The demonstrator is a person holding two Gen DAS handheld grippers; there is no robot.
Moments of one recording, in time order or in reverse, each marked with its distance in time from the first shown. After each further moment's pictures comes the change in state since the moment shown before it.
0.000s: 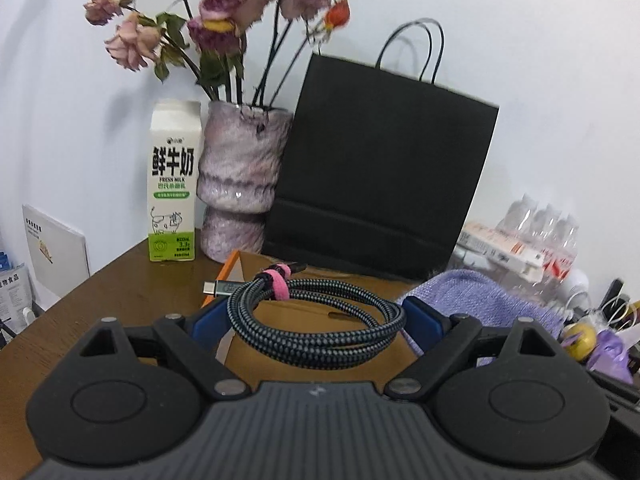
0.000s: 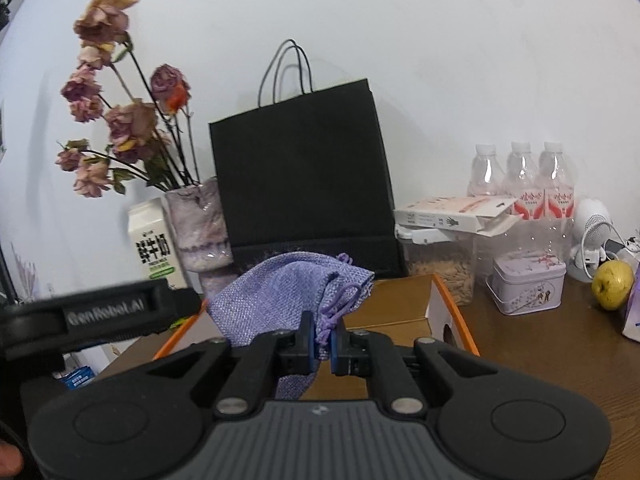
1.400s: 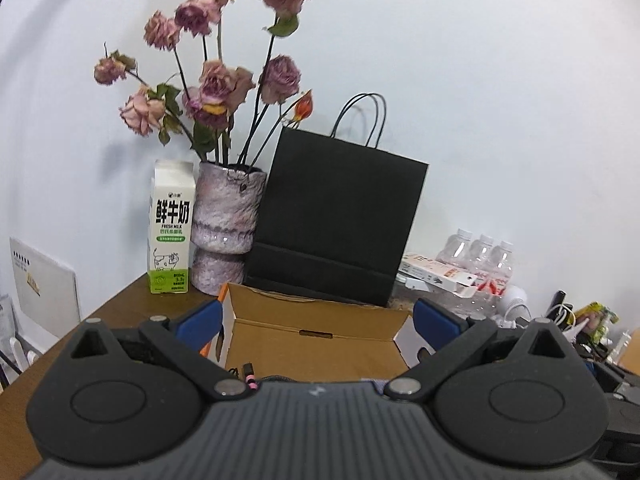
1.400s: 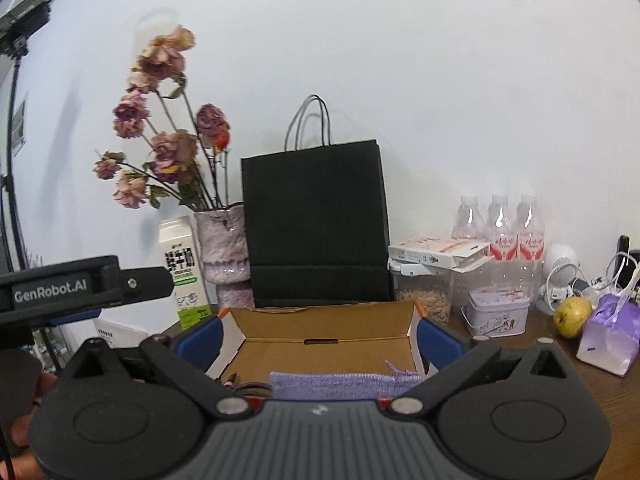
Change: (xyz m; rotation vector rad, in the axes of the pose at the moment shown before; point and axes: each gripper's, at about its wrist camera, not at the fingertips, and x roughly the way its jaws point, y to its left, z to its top) left arm -0.121 0.016 -0.004 0.028 -0.138 -0.132; right arm -0.105 0.020 -0.008 -0.089 -0.101 -0.008
